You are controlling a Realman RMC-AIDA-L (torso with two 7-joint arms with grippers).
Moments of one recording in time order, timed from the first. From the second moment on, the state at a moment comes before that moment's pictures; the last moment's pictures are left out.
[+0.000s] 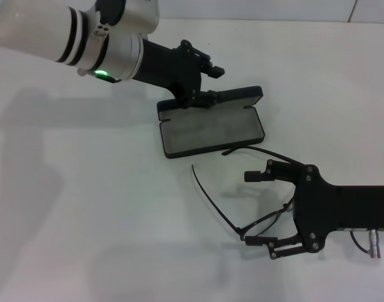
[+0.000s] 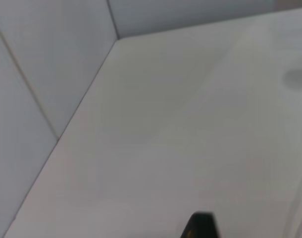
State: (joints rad) left arm -1.21 -2.08 2.85 -0.44 0.04 1.33 -0.94; right arm 0.53 1.95 -1.71 -0.34 -1.03 -1.59 0.54
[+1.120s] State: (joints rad) left arm -0.63 -2.08 2.84 -0.31 -0.81 1.69 -0.86; right arm 0.74 2.02 -1.49 -1.36 -2.44 -1.75 1.55
